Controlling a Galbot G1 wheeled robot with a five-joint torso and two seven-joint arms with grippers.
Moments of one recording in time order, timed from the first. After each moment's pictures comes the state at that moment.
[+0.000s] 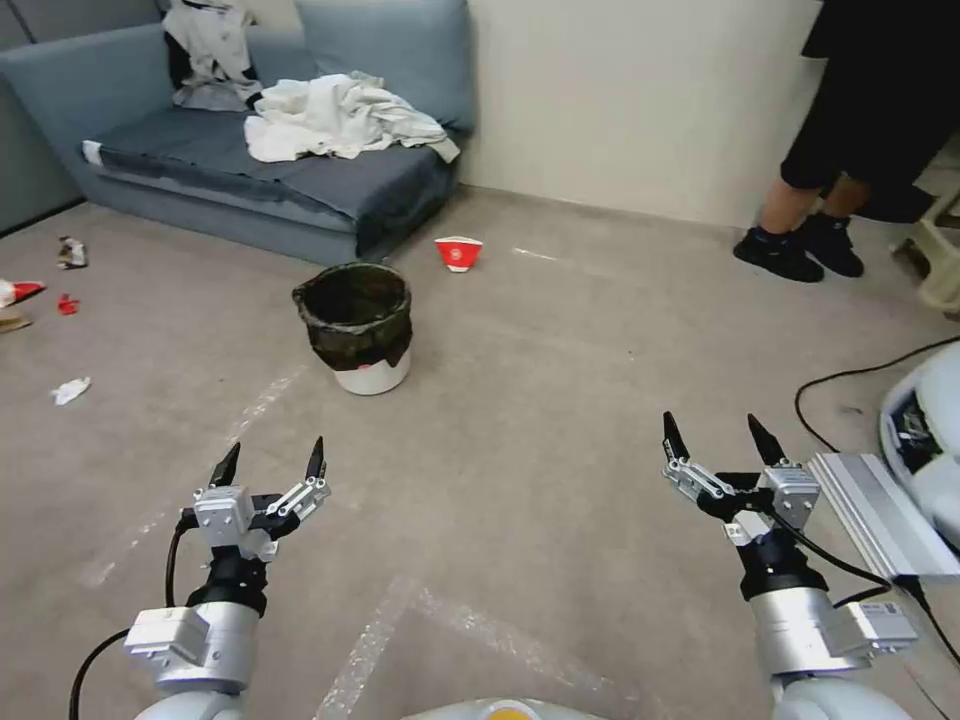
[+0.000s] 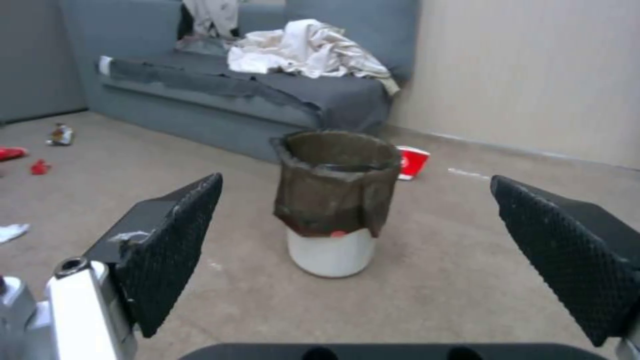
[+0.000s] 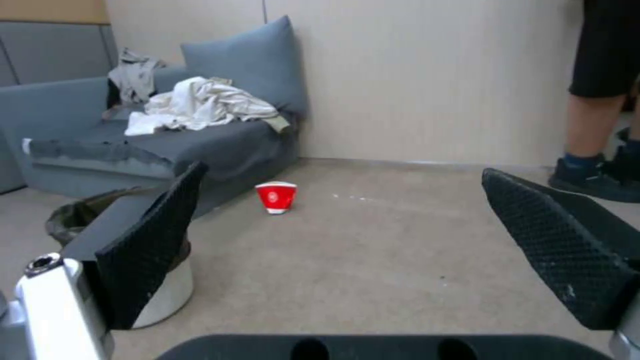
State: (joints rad) left arm 1.84 -1.53 -0.71 -2.30 -0.21 -0.04 0.05; right arm -1.80 1.50 0.65 2.32 0.25 0.08 -0.10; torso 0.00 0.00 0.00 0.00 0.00
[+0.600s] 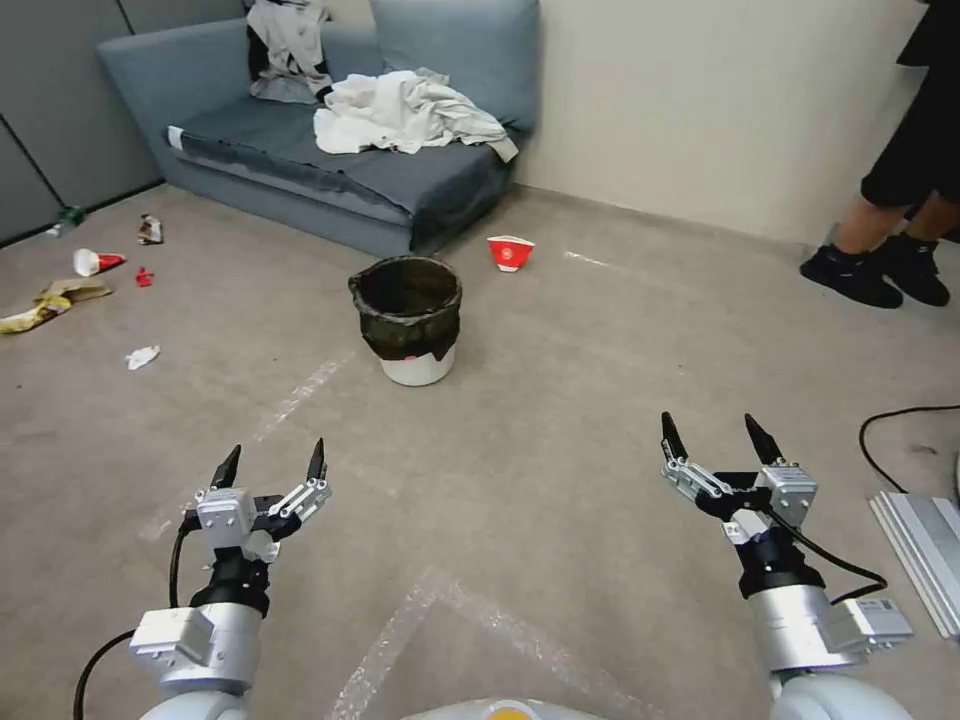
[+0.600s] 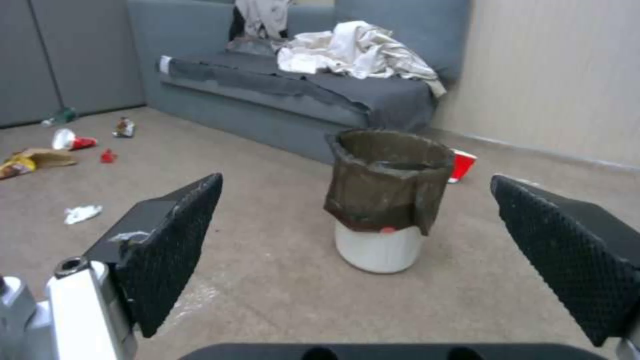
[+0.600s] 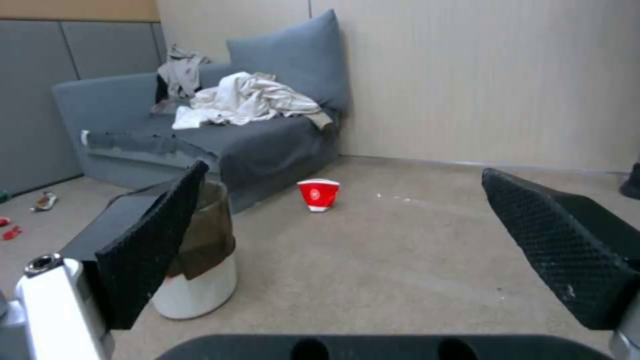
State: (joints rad) left arm 1.83 -1.55 -0.71 -2.30 -0.19 -0.04 0.05; right arm -1.78 1.49 0.65 2.30 0.27 0.09 -0.11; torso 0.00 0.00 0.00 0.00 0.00
